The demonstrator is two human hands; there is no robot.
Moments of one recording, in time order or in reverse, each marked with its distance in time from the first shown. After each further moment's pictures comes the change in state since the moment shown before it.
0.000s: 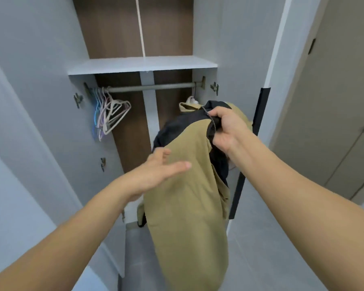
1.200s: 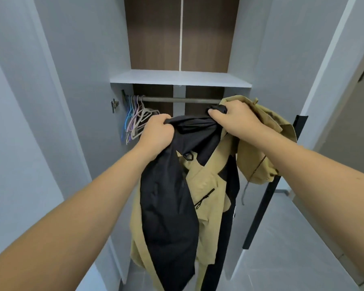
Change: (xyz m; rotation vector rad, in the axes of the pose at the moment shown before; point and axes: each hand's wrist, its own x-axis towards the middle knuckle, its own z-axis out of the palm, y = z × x) left_hand 0.054 0.051 -0.070 -0.008 0.710 0.202; right_hand 0.066 -0.041 0.040 -1.534 -0.162 -0.795
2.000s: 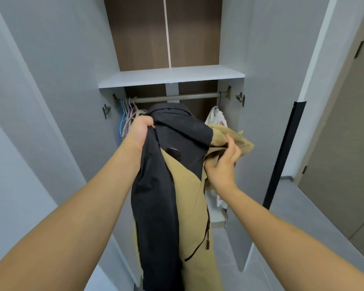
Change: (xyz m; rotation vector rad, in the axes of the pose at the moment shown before) left_hand 0.011 0.016 -0.016 -0.411 -0.050 -0.346; right_hand -0.073 0.056 0.146 0.512 0.396 0.308
